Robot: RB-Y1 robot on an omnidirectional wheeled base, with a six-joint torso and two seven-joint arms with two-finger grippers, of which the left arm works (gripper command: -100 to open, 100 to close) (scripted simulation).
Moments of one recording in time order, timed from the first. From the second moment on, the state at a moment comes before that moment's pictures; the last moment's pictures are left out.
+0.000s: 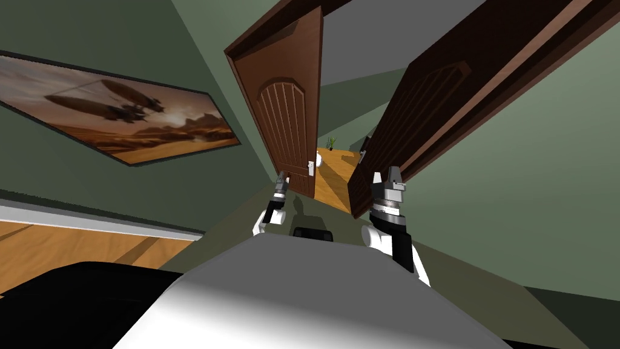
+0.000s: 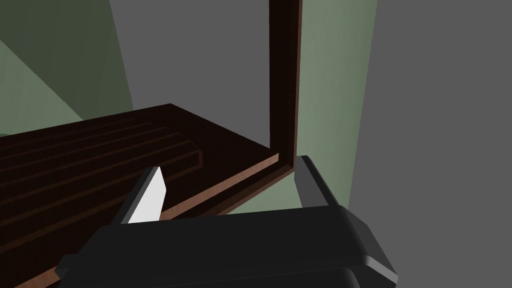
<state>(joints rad) 0.29 0.08 -0.08 -1.90 0.02 -0.37 0.06</state>
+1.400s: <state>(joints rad) 0.14 0.11 -0.16 -1.55 0.01 -0.31 0.08</state>
